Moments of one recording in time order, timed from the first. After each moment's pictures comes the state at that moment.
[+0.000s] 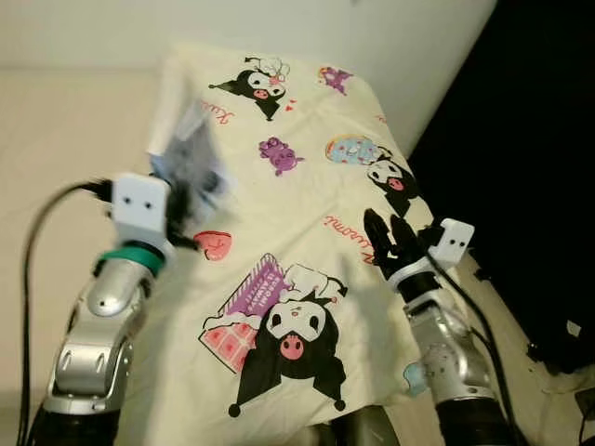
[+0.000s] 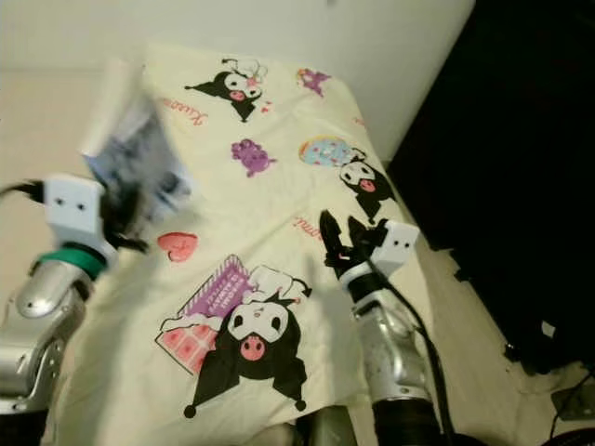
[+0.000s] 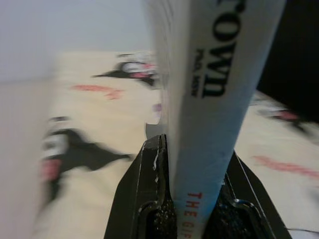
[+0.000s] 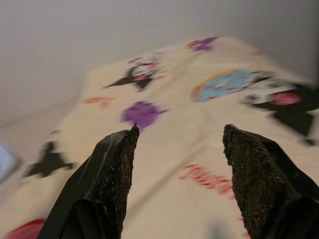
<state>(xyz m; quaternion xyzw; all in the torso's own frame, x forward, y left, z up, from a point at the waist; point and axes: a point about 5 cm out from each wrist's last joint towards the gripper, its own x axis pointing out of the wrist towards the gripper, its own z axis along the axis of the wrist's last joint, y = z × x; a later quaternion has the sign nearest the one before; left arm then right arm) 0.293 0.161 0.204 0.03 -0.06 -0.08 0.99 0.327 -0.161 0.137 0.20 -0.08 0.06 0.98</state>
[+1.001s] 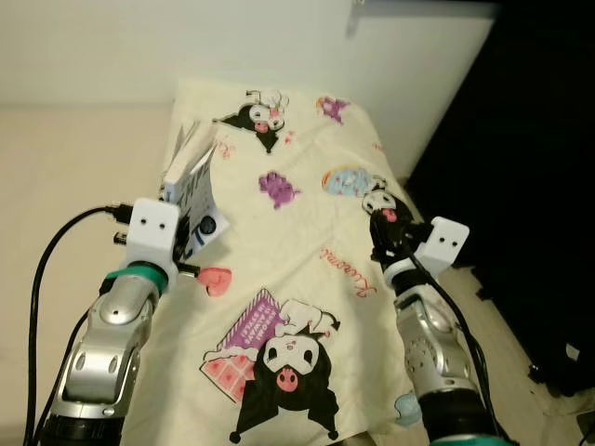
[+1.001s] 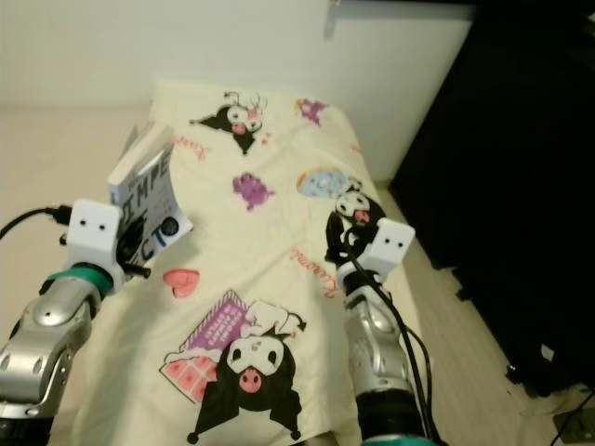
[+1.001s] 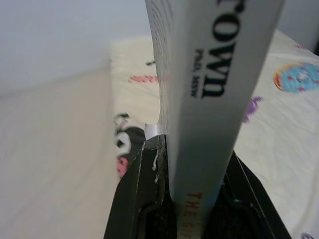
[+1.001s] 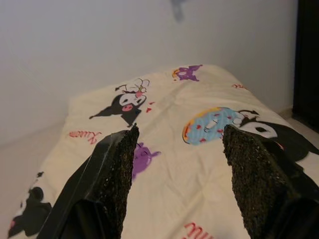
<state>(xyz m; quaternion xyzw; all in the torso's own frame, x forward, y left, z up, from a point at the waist) 0.303 0.186 0.175 0.12 0.01 0.02 0.99 0.334 -0.155 0.133 0.18 -0.07 0.01 0.98</state>
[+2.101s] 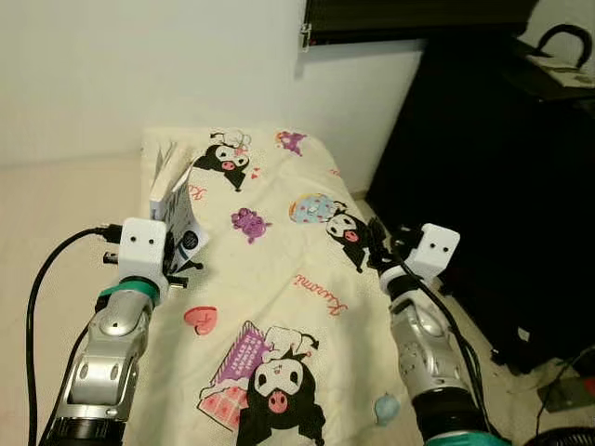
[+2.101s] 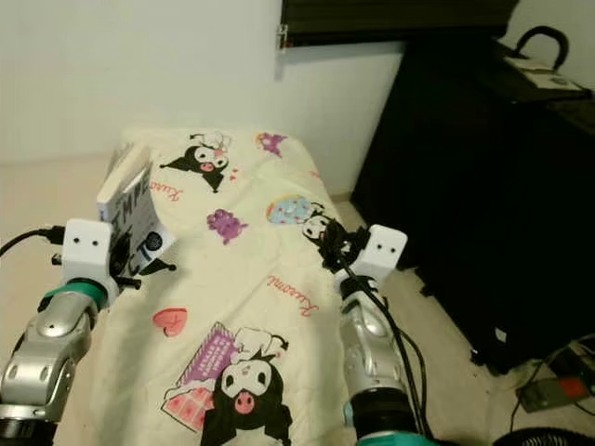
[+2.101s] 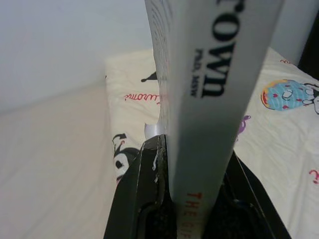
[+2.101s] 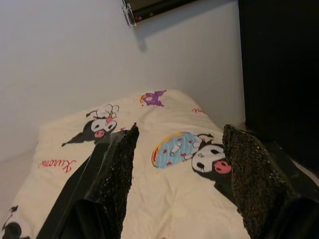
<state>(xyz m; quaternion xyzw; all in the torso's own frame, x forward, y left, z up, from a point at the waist) 0.302 0.198 0.138 0.10 0.05 0.07 0.99 0.333 -0.151 0.115 0.15 -0.05 0.00 0.99</state>
